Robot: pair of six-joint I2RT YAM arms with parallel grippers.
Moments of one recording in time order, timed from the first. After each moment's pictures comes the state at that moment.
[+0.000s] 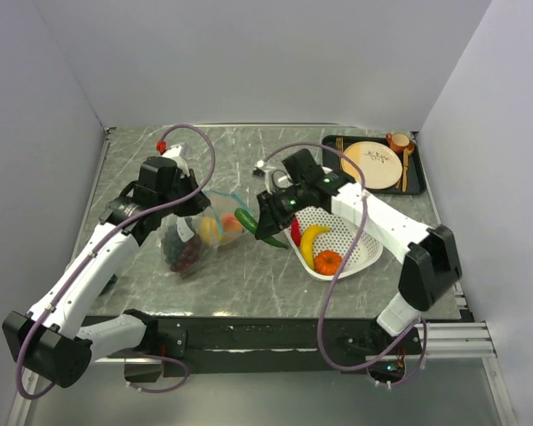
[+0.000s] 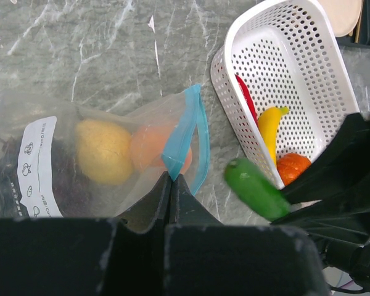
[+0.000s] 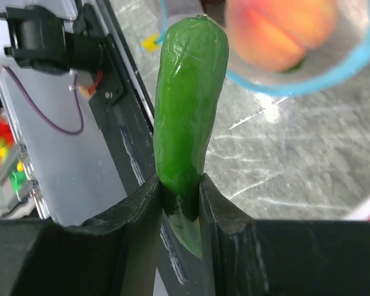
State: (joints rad) left arm -0.42 1.12 1.13 -0.61 0.07 -0.52; right arm 0.64 1.61 1.37 -0.69 -0.72 0.08
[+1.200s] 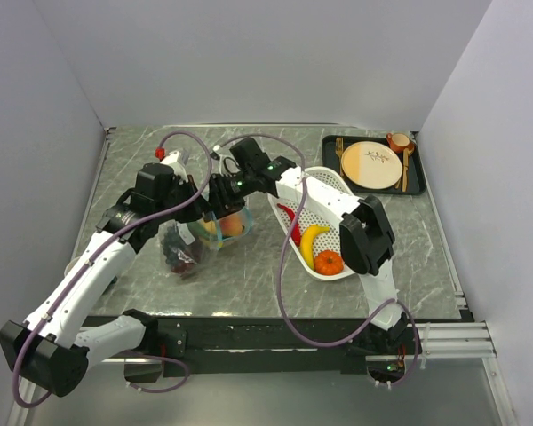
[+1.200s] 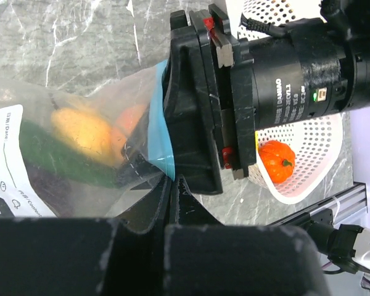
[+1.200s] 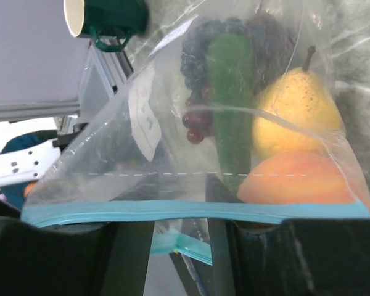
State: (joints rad) left arm -0.42 1.06 1.07 -0.59 0.13 -0.57; right arm 0.76 2.09 1.84 -0.55 -0.72 0.48
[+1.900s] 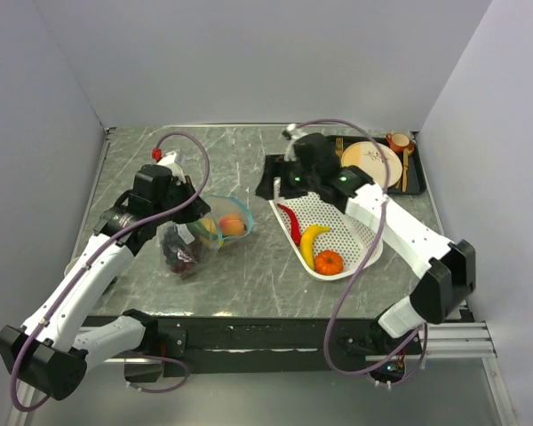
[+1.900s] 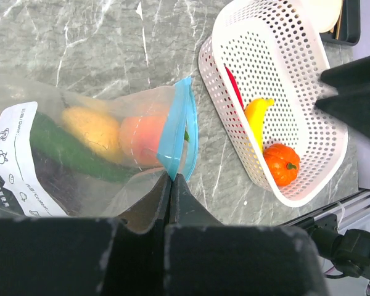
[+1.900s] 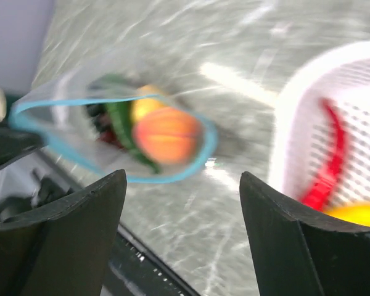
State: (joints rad) left arm -0.42 1.04 1.07 -0.61 0.10 -0.57; right arm 0.63 1.53 1.43 -0.52 -0.18 0.46
